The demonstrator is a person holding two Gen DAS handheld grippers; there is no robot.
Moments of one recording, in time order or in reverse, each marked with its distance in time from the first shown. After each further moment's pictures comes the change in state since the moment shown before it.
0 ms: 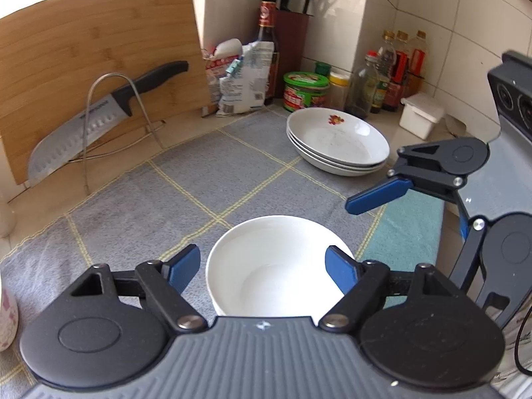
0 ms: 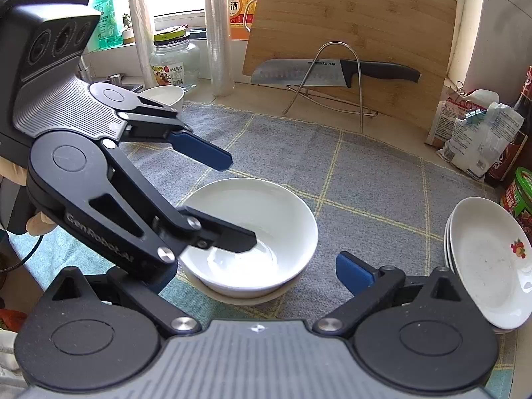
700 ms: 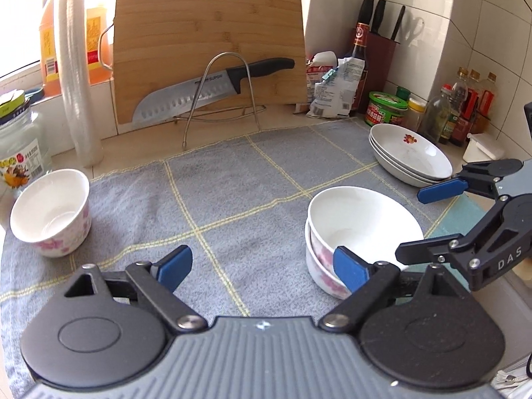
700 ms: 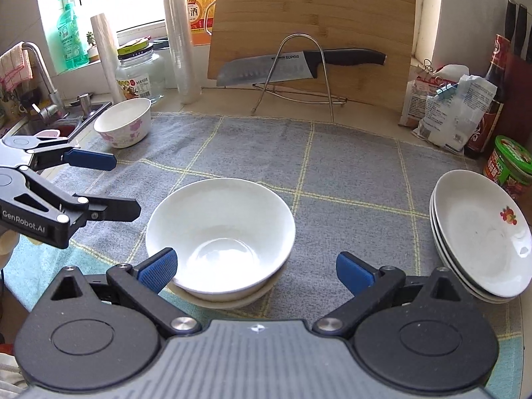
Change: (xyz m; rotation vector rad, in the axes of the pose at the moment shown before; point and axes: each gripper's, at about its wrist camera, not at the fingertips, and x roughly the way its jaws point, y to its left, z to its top) left arm -0.045 0.034 -0.055 -0.214 -0.051 0.209; right arm 0.010 -0.004 -0.003 0.120 -0.017 -0.067
